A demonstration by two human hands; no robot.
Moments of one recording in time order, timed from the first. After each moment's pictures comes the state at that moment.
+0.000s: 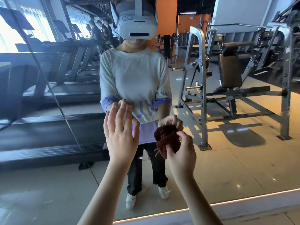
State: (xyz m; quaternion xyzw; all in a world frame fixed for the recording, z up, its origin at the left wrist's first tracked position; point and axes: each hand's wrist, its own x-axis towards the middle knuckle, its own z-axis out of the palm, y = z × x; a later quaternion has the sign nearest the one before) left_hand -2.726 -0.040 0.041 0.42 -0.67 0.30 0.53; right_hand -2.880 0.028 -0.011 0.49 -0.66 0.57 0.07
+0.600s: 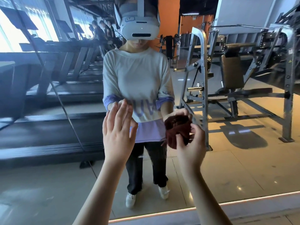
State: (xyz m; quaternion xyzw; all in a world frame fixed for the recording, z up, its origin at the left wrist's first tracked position) left_hand -2.711 -0.041 0.038 0.40 -0.71 0.29 0.50; right_hand -2.900 0.027 0.005 0.41 -0.65 0.63 0.07
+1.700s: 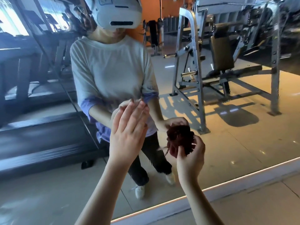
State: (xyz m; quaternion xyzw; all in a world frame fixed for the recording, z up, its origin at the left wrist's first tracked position) left_hand -2.662 -0.059 0.035 0.28 -0.76 0.33 0.48; right_hand -2.813 0.021 -0.061 0.28 -0.72 0.64 0.00
